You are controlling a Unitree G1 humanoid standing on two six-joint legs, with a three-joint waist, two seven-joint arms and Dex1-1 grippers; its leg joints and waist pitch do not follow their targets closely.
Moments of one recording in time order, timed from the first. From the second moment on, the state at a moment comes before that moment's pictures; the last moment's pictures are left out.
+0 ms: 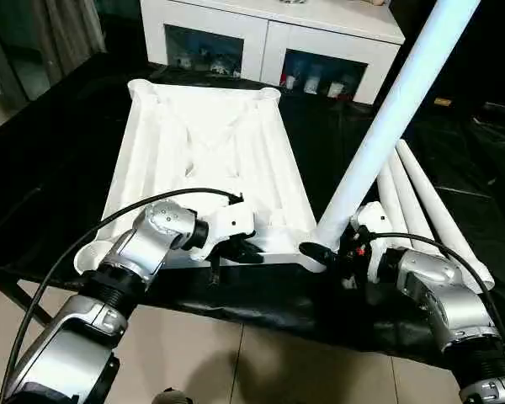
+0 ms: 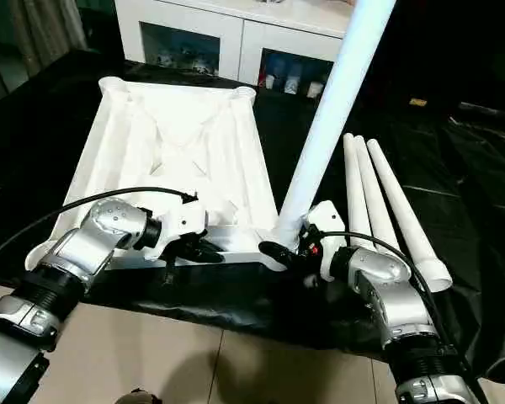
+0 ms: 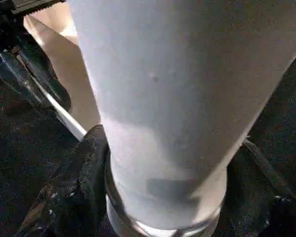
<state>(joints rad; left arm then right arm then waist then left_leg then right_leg) -0.69 0.34 -0.37 0.61 0.11 0.07 -1.23 -0.34 -0.36 0.08 0.41 0.23 0.14 0.87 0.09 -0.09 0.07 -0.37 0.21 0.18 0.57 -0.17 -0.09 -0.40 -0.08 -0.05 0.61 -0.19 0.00</state>
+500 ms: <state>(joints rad) -0.80 0.10 -0.33 0.78 0.17 0.28 -0.78 -0.63 -0.06 -0.08 0.85 0.19 0.05 0.13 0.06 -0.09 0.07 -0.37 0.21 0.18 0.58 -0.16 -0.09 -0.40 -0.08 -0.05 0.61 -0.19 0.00</state>
